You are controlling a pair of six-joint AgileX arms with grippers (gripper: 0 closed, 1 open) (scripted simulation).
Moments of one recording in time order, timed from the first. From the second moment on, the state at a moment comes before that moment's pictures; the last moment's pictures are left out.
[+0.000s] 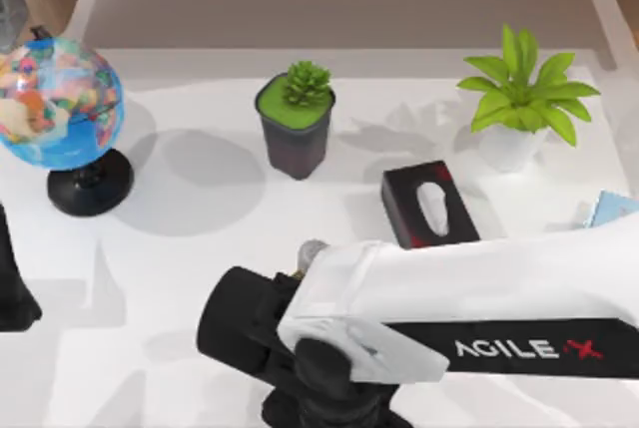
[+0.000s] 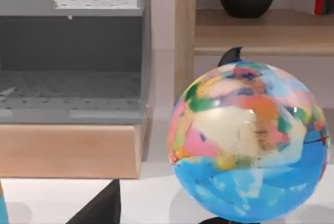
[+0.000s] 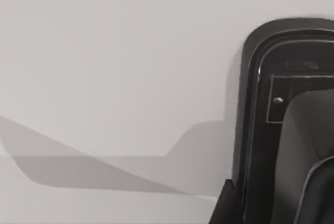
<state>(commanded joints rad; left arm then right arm) 0.00 0.00 0.00 0.00 0.00 0.00 1.12 2.00 1.26 -0.82 0.00 1.75</state>
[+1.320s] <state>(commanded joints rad) 0.00 0.00 0.00 0.00 0.00 0.00 1.18 1.94 1.30 -0.91 0.01 1.78</state>
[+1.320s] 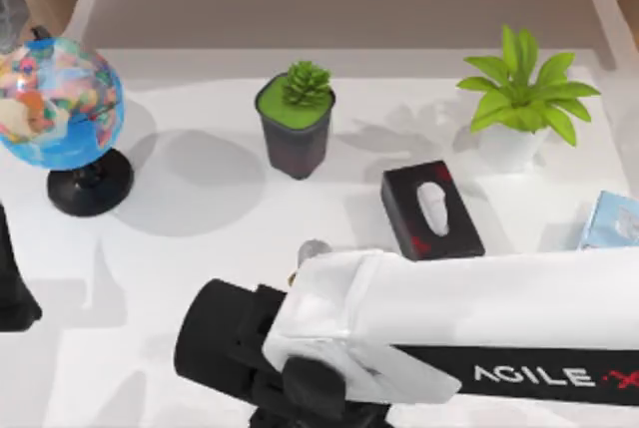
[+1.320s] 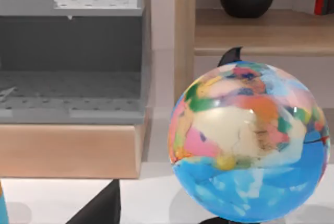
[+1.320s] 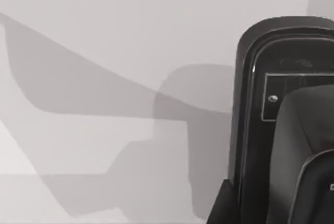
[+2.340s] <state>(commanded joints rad) 0.00 0.00 0.00 0.00 0.00 0.00 0.92 1.88 1.28 -1.15 0.02 1.45</state>
